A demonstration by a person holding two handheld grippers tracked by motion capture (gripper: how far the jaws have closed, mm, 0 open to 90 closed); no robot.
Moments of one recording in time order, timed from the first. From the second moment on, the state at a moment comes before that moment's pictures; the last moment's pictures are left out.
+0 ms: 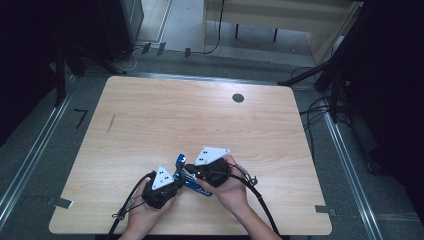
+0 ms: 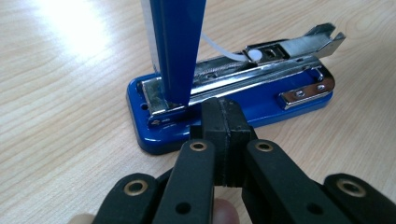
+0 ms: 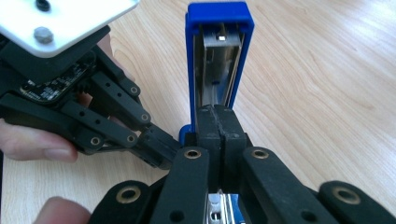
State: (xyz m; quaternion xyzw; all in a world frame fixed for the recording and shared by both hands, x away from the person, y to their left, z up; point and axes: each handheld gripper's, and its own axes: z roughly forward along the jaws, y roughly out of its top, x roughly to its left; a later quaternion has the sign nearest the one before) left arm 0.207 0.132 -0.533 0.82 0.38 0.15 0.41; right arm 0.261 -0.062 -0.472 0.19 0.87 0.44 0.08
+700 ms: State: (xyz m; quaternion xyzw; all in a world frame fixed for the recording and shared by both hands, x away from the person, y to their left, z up) left arm 0.210 0.132 -0.533 0.82 0.38 0.13 0.41; right arm 0.273 -0.066 -0.450 0.22 0.84 0.48 0.10
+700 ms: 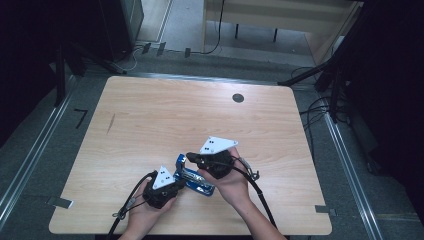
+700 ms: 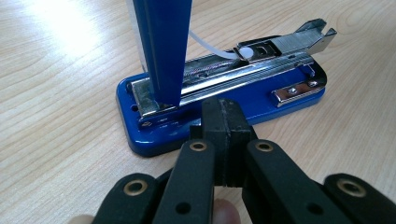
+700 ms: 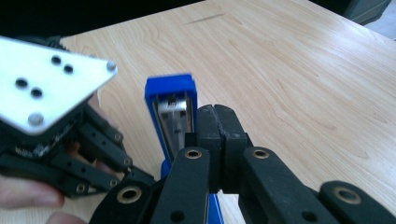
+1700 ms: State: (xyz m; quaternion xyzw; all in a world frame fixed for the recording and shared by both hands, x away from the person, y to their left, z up) left arm 0.210 0.132 -0.533 0.82 0.38 0.13 0.41; right arm 0.267 -0.041 -0.425 0.20 0.84 0.49 0.12
